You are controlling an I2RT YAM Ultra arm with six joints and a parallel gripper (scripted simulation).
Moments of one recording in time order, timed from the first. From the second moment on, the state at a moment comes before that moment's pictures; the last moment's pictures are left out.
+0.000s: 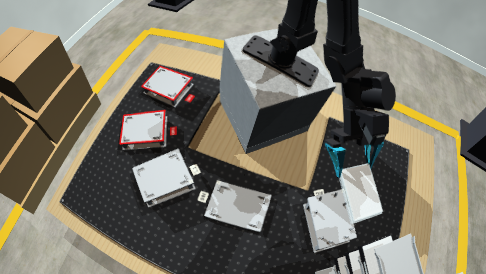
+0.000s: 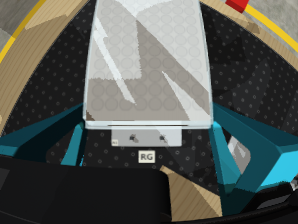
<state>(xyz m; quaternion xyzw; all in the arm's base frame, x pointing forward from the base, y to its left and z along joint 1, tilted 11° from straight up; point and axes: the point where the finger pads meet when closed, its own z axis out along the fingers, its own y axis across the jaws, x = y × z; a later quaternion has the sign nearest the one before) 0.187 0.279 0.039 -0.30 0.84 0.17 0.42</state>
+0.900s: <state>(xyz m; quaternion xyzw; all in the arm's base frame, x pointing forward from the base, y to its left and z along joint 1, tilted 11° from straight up) 0.189 0.281 0.027 -0.30 0.84 0.17 0.42</state>
